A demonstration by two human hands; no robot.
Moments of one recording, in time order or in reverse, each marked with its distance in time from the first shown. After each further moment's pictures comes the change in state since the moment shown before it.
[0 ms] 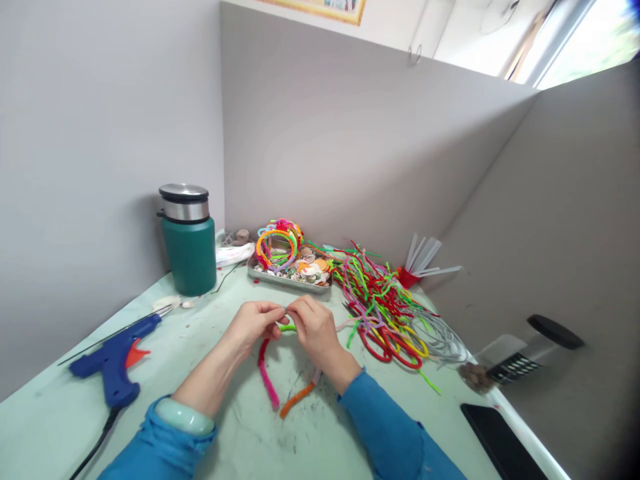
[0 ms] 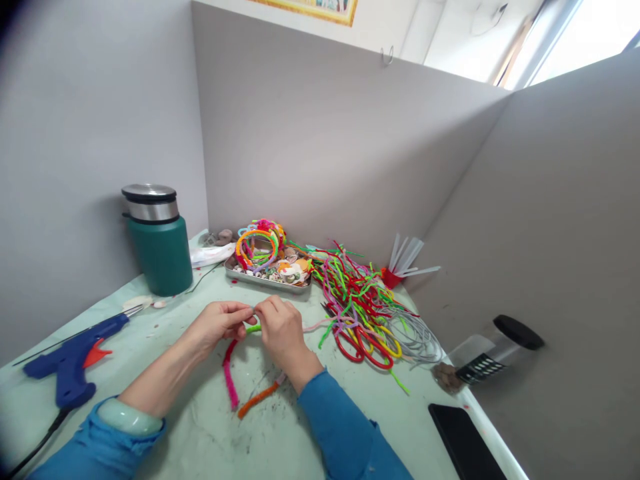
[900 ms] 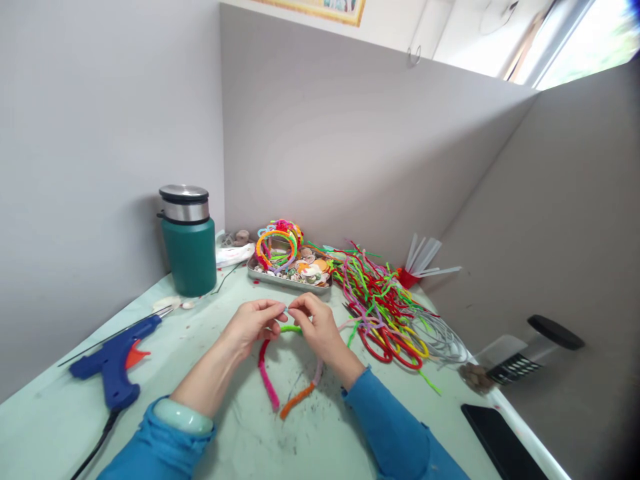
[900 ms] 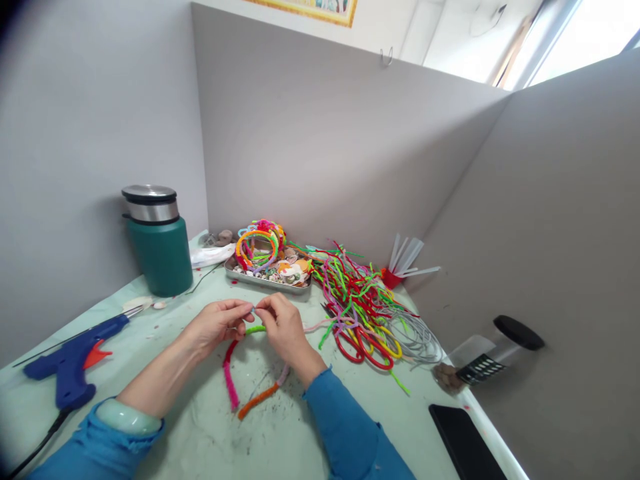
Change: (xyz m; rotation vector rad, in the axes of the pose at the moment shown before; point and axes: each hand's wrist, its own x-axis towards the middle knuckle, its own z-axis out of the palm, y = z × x) left_hand -0.001 0.002 -0.001 -0.137 -0.010 -0.007; right_hand 0.004 0.000 -0.007 0.390 0.013 0.182
